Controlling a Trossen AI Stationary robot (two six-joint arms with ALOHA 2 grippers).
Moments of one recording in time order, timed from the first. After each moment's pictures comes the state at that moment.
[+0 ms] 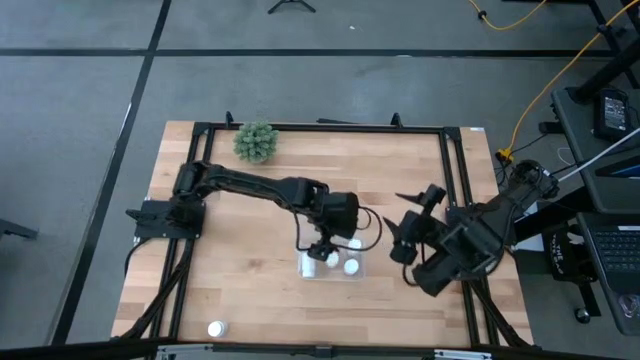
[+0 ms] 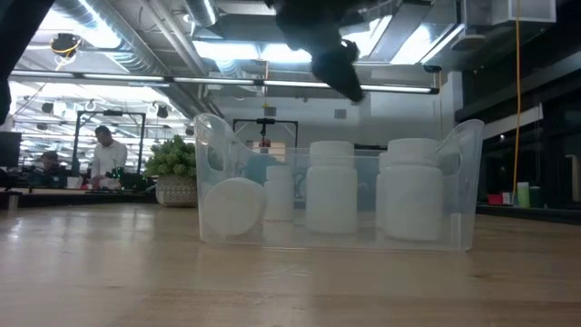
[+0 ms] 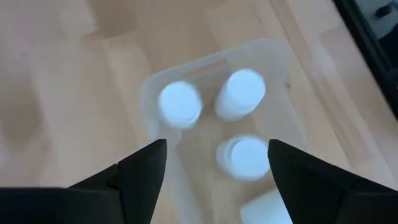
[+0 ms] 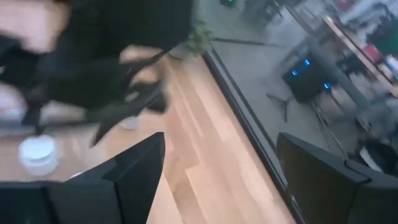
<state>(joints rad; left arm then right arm) -0.08 2.00 1.79 -0.82 0.19 0.22 0.70 1.50 1.59 -1.47 1.08 0.81</state>
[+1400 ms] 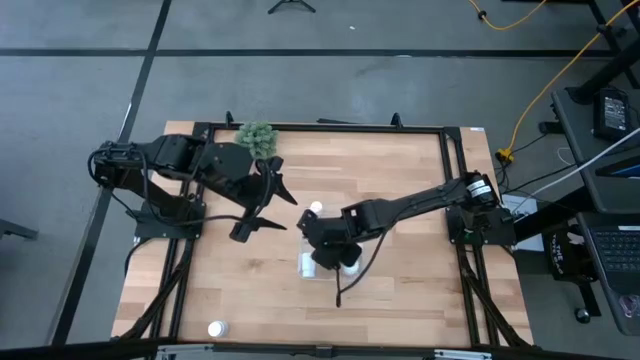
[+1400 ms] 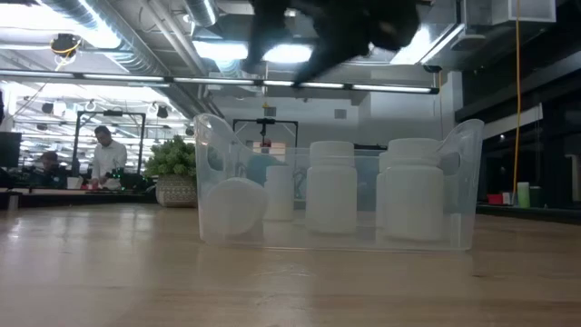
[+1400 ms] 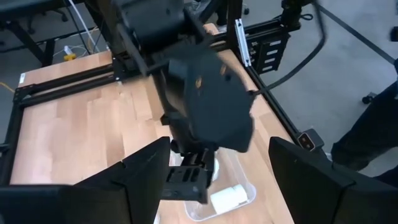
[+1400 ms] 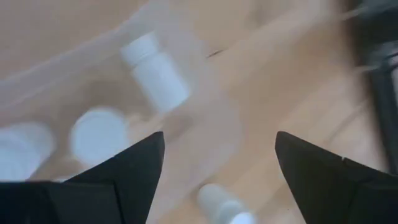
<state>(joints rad) -0.19 1.38 1.79 -0.98 0.07 0.11 0.24 1.96 1.70 -0.72 0.12 -0.88</state>
